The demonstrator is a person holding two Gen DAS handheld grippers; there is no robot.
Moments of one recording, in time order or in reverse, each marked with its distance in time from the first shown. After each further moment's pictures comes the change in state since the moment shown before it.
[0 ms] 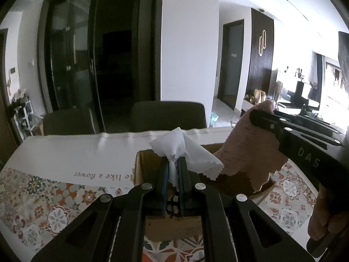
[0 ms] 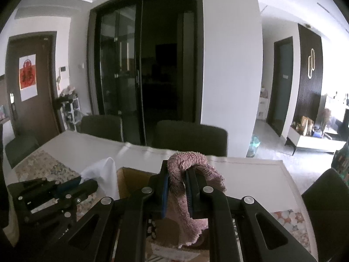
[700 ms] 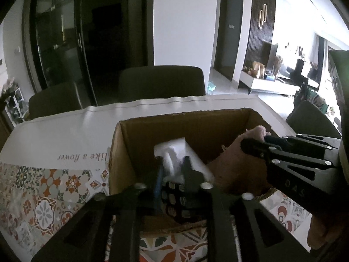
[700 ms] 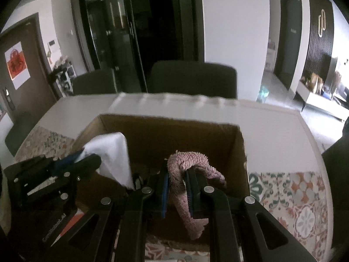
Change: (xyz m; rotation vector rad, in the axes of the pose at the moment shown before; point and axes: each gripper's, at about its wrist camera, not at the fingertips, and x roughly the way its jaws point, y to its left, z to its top) left arm 0.069 -0.005 -0.019 0.026 0.203 -0.028; right arm 0.087 -0.026 -0.054 0.078 0.355 0.050
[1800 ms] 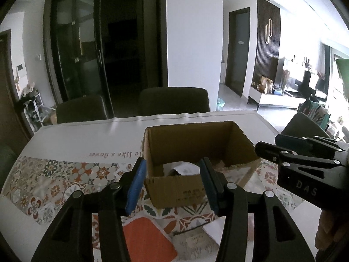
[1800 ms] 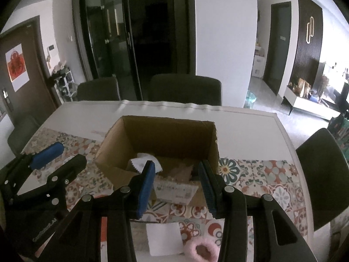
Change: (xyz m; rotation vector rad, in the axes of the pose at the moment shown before) left arm -0.134 -0.012 -0.024 -0.027 -0.118 0.092; right arm -0.126 0.021 -0.026 0.003 -0.070 -0.062
